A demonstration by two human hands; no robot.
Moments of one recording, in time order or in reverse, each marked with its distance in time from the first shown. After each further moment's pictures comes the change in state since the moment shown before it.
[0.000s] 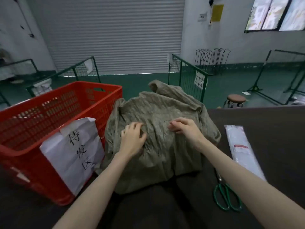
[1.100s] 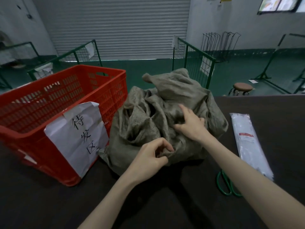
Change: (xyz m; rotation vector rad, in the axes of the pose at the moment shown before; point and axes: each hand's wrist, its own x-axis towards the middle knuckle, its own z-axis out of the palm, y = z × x) left_hand -0.110 0.072 -0.047 -0.642 -0.341 0.044; right_hand -0.018 -0.002 0.014 -0.795 -0.010 0.026
